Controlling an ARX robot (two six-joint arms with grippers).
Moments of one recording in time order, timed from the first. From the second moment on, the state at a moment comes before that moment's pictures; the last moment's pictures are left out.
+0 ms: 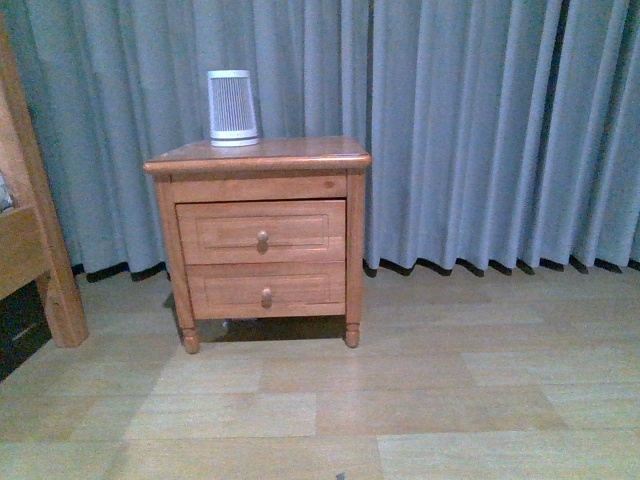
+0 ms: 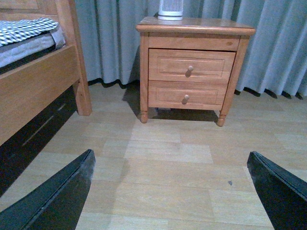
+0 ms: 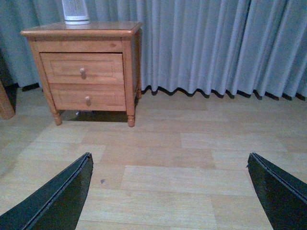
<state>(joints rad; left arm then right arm) 0.00 0.00 0.01 0.00 0.00 -0.01 0.00 0.00 0.01 0.00 0.00 0.00</state>
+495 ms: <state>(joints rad) 0.00 0.00 0.01 0.00 0.00 -0.01 0.00 0.00 0.01 0.00 0.00 0.00</state>
